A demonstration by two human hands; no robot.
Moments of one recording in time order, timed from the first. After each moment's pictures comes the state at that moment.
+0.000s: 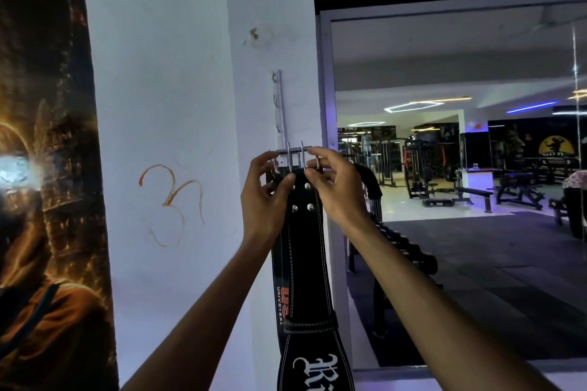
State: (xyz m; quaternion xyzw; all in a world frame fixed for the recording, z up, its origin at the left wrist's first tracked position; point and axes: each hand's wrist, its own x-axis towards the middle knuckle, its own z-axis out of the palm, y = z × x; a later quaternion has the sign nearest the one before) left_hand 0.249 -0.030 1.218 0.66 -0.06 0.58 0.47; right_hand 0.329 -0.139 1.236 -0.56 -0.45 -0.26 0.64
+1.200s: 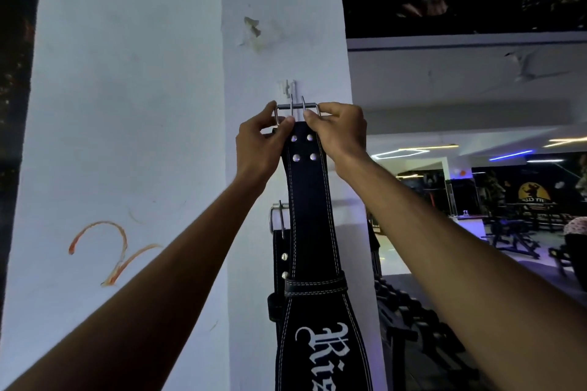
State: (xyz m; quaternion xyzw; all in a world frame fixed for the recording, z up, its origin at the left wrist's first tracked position) left_hand 0.460 0.164 1.394 0.67 -0.14 0.59 0.44; right_hand 0.506 0.044 1.409 -0.54 -0.33 -0.33 0.70
